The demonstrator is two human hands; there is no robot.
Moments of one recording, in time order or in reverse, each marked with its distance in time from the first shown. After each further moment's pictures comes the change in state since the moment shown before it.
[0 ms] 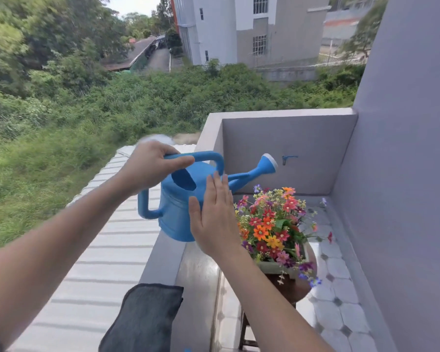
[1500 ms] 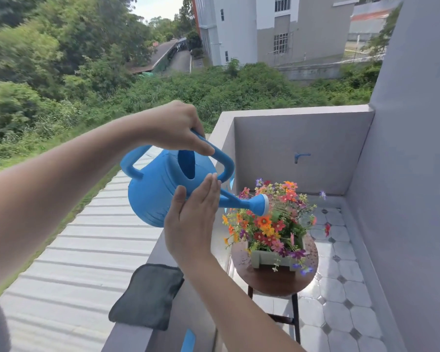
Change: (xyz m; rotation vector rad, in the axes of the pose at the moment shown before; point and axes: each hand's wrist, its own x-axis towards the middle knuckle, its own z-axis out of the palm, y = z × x) left_hand -0.013 0.083 -0.016 0.569 -0.334 0.193; right_hand -0.048 -0.050 0.001 0.419 0.042 0.209
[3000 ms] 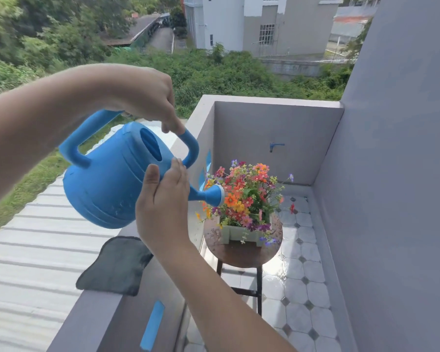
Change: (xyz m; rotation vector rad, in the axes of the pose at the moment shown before) left_hand -0.067 0.004 -0.010 -0.007 -0.118 -0.183; right_hand -0.069 -0.029 -0.003 0.136 -0.137 0.011
